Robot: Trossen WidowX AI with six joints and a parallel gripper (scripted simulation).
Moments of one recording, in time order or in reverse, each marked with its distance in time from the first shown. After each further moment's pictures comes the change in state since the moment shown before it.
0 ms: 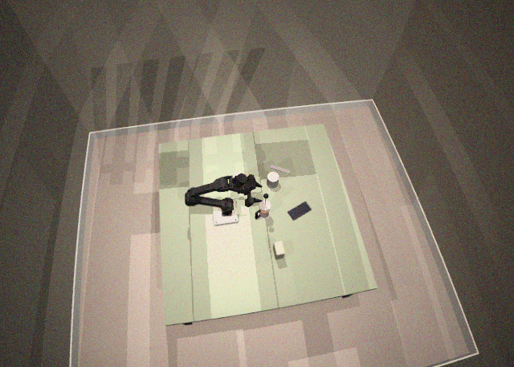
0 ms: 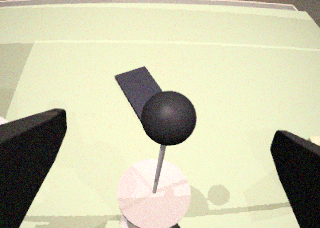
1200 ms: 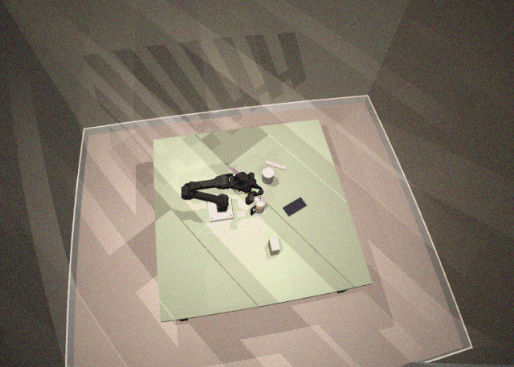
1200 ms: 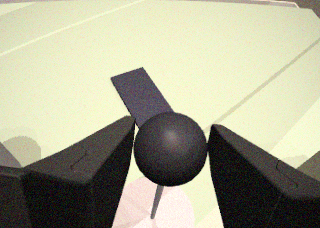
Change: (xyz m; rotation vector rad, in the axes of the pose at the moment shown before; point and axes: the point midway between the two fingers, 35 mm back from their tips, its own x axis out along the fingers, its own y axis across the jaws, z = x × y) arm 0.036 -0.001 -0.003 0.000 0.004 -0.004
